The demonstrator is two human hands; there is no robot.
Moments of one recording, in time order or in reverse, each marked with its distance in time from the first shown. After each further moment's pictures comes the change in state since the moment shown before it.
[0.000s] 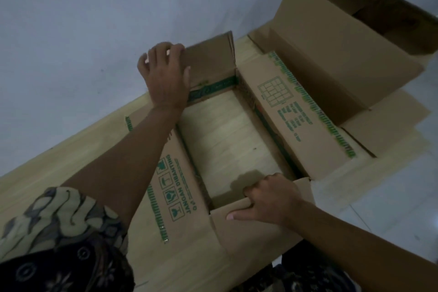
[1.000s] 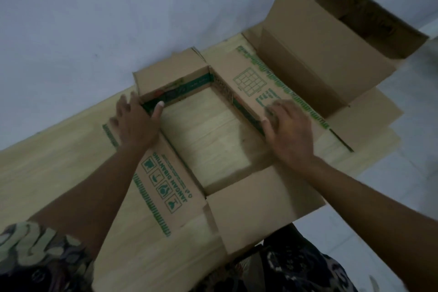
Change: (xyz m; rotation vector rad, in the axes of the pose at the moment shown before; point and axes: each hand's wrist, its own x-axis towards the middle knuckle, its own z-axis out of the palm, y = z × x) left_hand -0.110 -0.052 -0.015 -0.116 -0.513 -0.564; right_hand 0.016 0.083 -0.037 0.205 0.392 0.593
